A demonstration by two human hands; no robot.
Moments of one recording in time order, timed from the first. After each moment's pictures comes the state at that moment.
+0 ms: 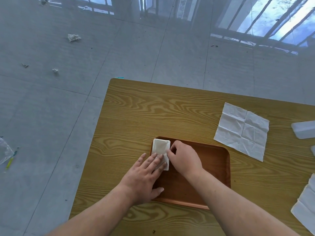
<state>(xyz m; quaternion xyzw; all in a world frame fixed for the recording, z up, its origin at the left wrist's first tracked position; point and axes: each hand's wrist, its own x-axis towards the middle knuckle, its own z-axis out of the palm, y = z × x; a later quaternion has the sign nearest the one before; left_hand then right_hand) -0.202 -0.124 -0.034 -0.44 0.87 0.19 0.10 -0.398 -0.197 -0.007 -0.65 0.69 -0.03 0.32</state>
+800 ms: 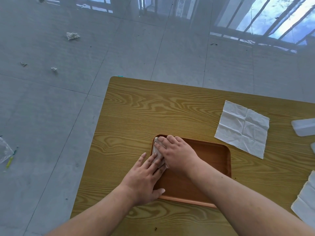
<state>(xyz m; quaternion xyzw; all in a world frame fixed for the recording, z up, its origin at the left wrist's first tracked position) -0.199 -0.117 -0.034 -0.43 0.88 0.18 0.10 -0.390 -0.206 -0.013 -0.90 0.39 0.16 0.11</state>
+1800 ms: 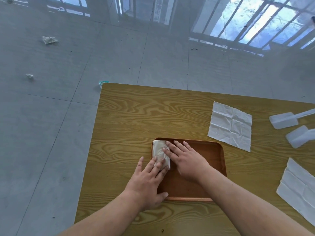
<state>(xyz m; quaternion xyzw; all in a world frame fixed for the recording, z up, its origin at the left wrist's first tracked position) -0.197 -0.119 -0.035 -0.41 0.88 0.19 0.14 -0.419 -0.181 -0.011 -0.84 0.46 0.22 0.17</state>
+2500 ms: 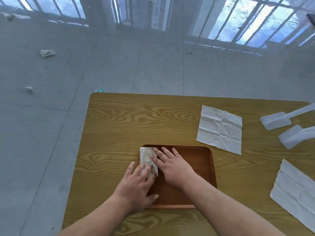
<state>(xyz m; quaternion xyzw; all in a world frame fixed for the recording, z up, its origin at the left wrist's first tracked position) -0.213 -0.133 -0.009 -0.41 0.89 0.16 0.11 -0.420 -0.178 -0.015 -0.84 0.47 0.19 0.20</state>
